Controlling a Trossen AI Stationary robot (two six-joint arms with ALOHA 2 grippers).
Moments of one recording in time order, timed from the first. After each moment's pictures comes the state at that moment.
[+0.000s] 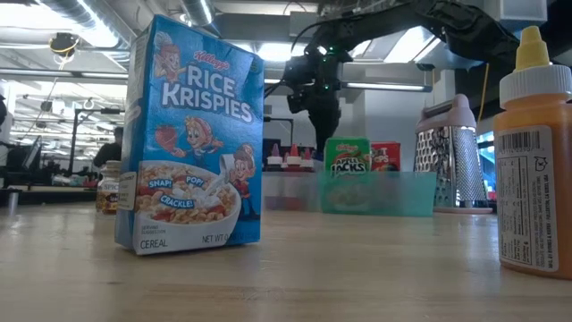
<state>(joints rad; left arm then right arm) 0.05 0.99 1.48 -1.17 -0.12 -0.13 -0.55 2.33 2.33 -1.42 0.00 -0.39</state>
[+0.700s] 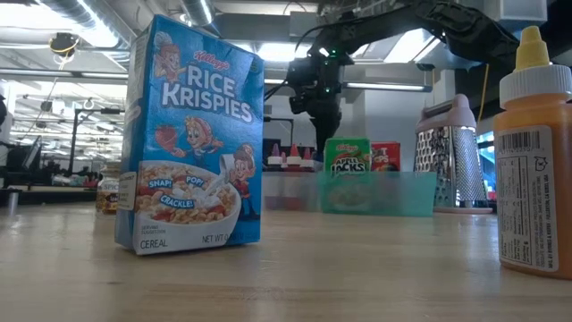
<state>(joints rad) 0.05 0.99 1.48 -1.17 -0.12 -0.15 -0.58 2.33 2.33 -1.38 0.03 -0.41</state>
